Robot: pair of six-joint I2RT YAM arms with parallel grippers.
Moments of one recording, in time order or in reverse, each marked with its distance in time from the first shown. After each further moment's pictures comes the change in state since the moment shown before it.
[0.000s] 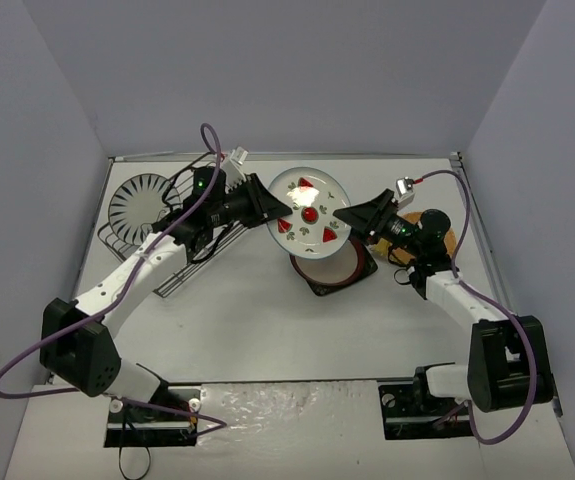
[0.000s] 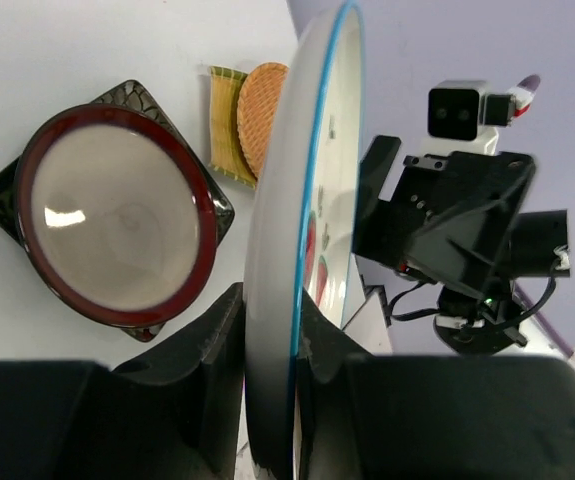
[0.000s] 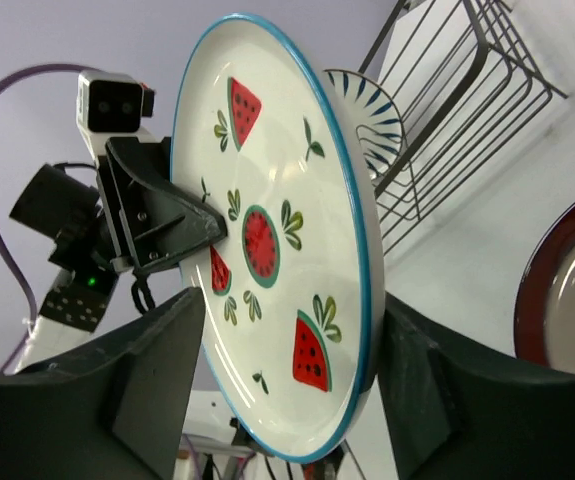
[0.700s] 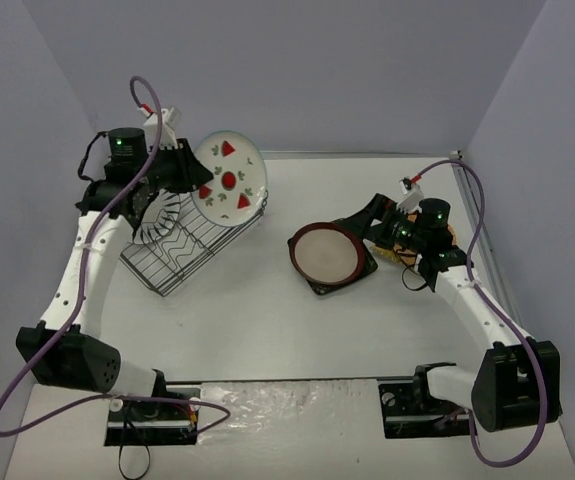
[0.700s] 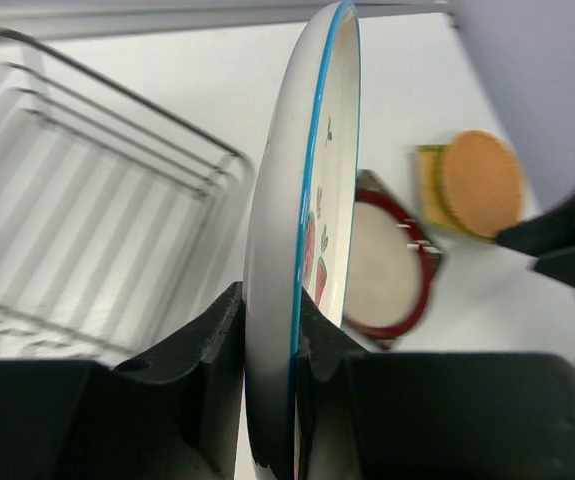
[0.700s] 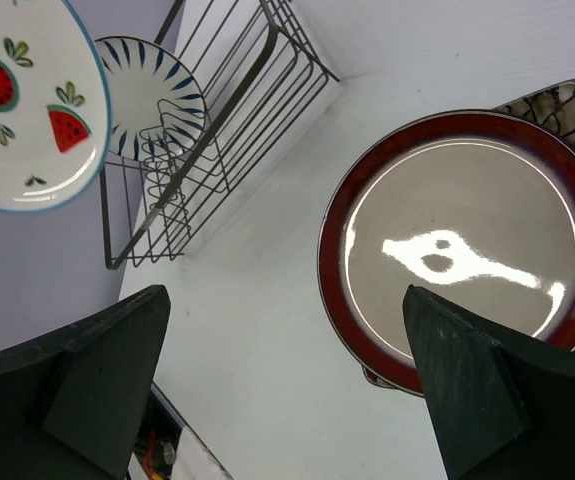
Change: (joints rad) left arm 0.368 -0.029 0.300 -0.429 0.044 0.591; right arm 0.001 -0.110 0.158 -0.712 0.188 -0.583
